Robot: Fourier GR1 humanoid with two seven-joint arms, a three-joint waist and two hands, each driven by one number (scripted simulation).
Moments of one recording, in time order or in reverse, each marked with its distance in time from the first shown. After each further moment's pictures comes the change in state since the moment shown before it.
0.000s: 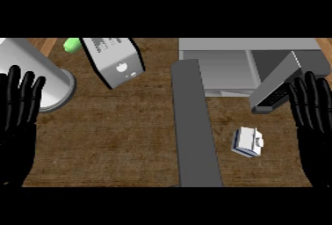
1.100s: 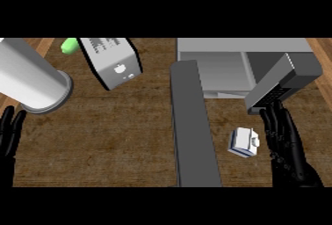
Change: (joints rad) left arm 0.253 -0.021 0.108 -0.067 0.160 -0.074 0.035; right arm 0.169 0.056 0.367 -0.136 0.356 -0.241 0.102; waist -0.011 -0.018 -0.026
